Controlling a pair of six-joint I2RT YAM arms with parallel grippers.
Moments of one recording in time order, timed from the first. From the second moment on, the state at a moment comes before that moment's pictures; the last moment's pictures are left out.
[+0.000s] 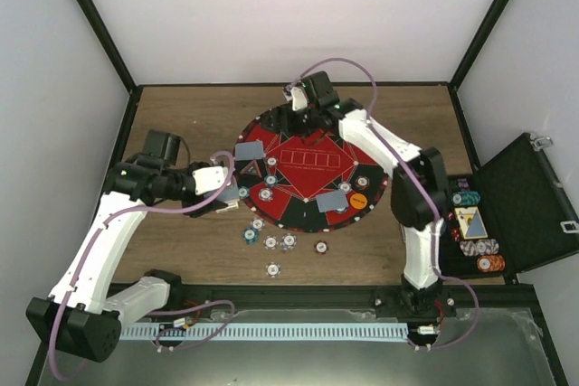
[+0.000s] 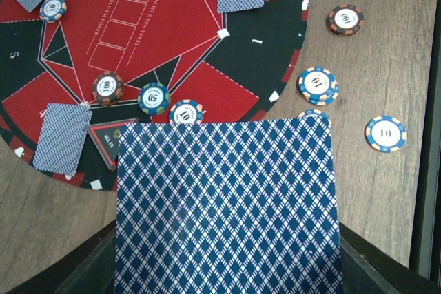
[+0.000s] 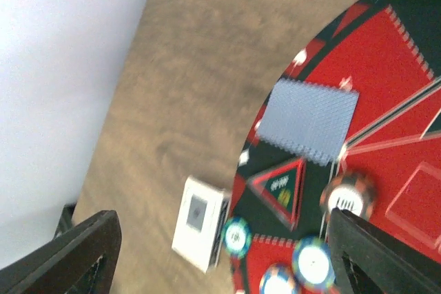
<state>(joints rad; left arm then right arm) -0.25 1.05 1.10 -1.13 0.52 1.01 0.54 2.07 1.82 -0.53 -0.54 0.45</state>
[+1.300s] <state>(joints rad) -0.25 1.07 1.10 -1.11 0.54 1.01 0.87 1.80 1.21 0.18 -0.85 0.90</state>
